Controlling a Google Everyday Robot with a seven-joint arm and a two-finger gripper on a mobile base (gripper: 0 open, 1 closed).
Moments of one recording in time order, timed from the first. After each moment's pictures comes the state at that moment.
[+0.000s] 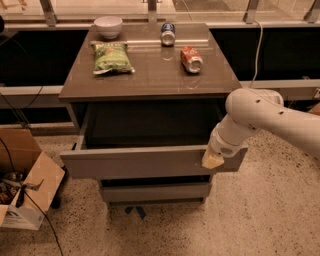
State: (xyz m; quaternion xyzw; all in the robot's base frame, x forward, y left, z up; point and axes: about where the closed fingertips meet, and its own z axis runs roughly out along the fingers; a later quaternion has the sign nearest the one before) arm 0.554 -0.172 0.657 -0.62 0.77 0.06 0.13
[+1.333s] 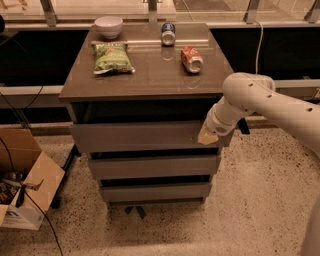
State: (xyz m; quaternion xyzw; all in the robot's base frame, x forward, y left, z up) arm 0.645 -0.174 0.665 -0.62 0.76 0.03 0.18
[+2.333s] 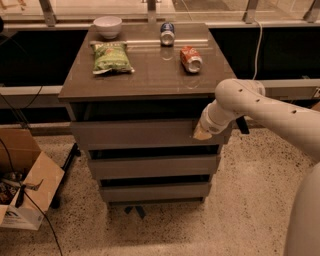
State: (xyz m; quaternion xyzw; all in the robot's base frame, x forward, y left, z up) arm 0.683 -0.165 0.645 -0.62 0.76 0.01 0.21
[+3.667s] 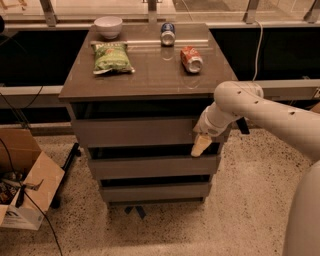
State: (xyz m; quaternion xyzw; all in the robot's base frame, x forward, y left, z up) arm 0.681 -0.161 0.637 -0.62 0.76 0.01 0.21
